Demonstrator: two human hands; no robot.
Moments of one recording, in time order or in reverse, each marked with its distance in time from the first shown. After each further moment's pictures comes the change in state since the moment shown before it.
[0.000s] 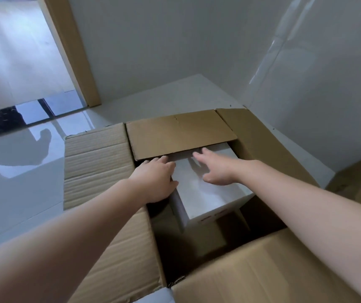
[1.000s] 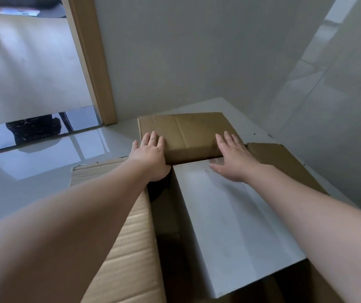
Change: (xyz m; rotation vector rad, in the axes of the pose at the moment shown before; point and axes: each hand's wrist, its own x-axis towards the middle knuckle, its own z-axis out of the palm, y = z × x) left_hand 0.119 -0.119 -0.027 -0.008 0.054 -0.336; right_hand 0.132 0.011 -0.066 -0.134 0.365 0.096
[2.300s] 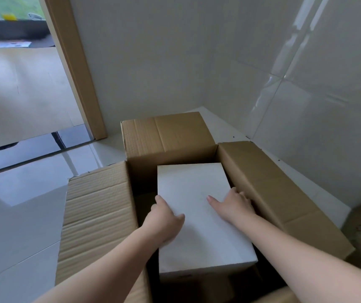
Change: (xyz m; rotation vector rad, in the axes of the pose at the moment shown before) left_hand -0.130 0.091 0.048 -0.628 -0.203 -0.309; right_hand -0.116 0.020 0.061 0.327 -0.057 0.609
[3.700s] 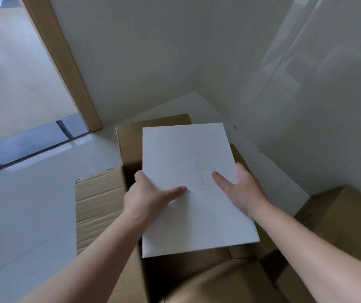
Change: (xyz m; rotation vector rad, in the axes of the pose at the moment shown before) left_hand -0.077 0.099 -0.121 -0.284 0.111 -0.075; right_hand -0.067 0.005 -0.171 0.610 -0.106 -0.267
